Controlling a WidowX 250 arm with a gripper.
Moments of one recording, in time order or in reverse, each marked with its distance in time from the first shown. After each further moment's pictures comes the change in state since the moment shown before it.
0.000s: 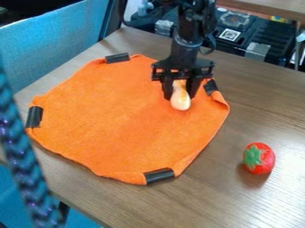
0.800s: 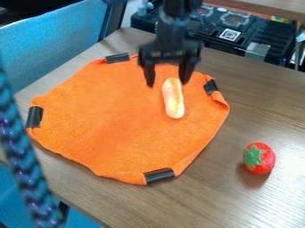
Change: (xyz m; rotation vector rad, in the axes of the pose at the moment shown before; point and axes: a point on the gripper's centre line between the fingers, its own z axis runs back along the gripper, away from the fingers) arm 0.011 0.023 0.041 -0.010 -0.002 0.055
